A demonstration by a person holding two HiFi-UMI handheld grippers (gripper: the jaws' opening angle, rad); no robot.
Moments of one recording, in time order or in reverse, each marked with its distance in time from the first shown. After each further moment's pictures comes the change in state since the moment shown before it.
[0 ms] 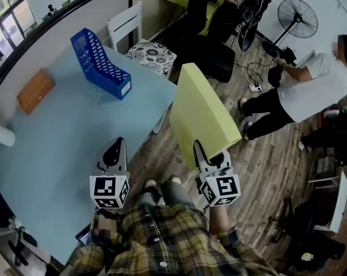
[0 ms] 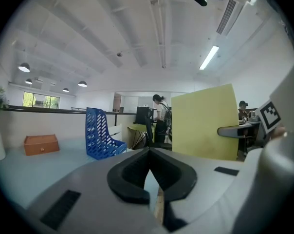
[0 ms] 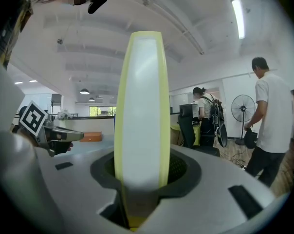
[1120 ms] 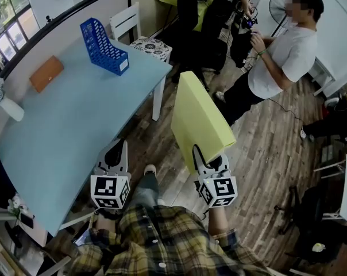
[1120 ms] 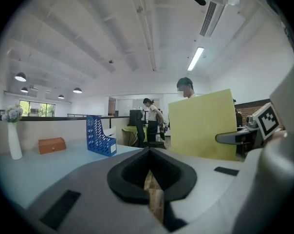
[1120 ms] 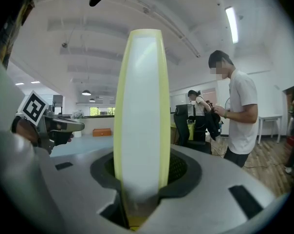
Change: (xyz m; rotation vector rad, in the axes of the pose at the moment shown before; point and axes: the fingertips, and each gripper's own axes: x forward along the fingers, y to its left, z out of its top) left arm -0.168 -0.111 -0.035 0.079 -0.023 -0.039; right arm -0.202 0.035 -0.054 0.009 -0.006 -0.016
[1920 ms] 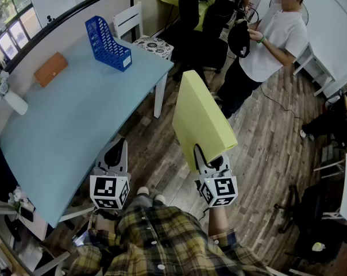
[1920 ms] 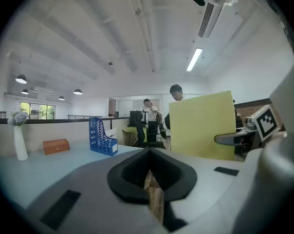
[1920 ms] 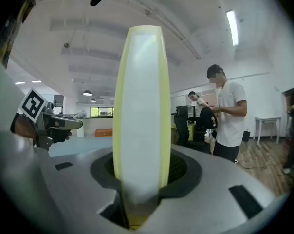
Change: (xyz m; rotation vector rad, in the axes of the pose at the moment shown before) left arm -0.041 -0.013 0.004 0.009 -0.008 0.010; right arm -0.033 0.012 0.001 -0.010 -0.011 0.004
